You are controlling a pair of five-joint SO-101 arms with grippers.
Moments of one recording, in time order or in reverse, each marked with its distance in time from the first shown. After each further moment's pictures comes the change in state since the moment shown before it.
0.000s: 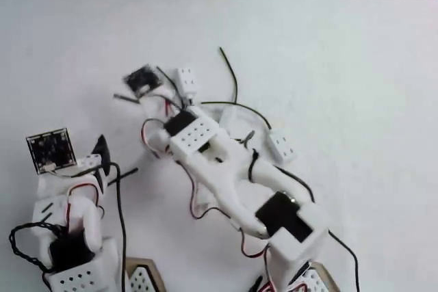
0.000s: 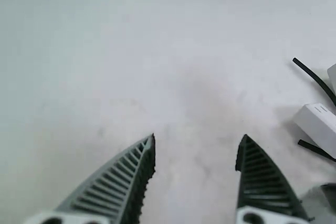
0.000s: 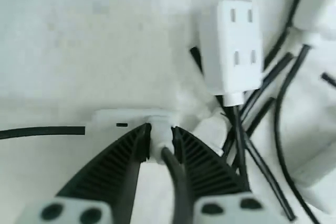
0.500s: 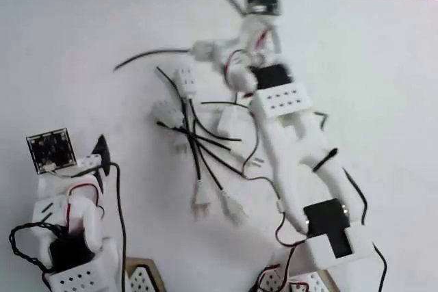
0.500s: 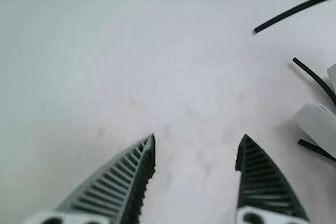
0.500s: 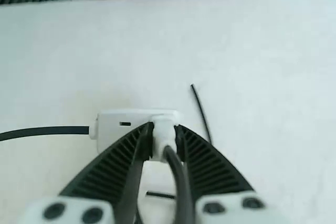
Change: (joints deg) left arm 0.0 0.0 0.1 0.0 0.0; right arm 27.6 -10.3 -5.7 -12.2 -8.1
